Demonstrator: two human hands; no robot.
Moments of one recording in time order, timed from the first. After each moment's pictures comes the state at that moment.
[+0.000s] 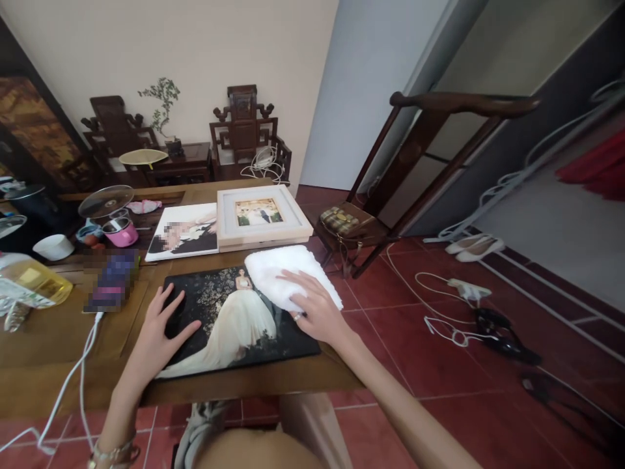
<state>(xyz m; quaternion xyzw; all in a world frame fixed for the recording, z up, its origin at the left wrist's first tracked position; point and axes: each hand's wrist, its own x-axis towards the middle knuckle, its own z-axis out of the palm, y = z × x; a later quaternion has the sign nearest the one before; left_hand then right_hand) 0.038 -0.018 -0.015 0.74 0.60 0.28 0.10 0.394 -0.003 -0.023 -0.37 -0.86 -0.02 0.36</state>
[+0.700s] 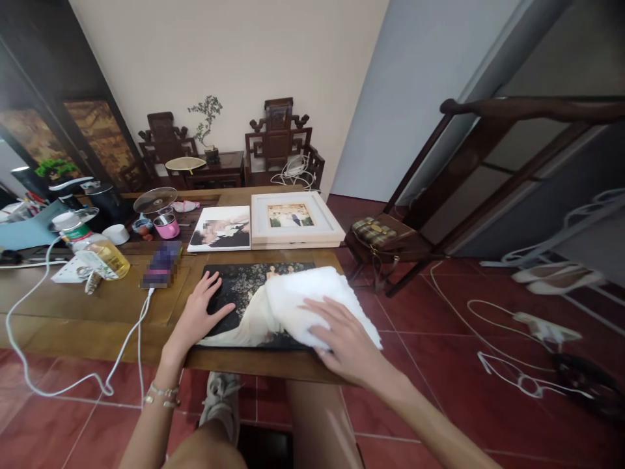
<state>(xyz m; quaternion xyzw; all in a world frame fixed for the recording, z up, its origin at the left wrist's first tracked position) 0.043 -0.023 -0.004 0.76 0.57 0.28 0.14 0.373 -0.060 -0.013 -0.34 -0.89 -0.02 0.29</state>
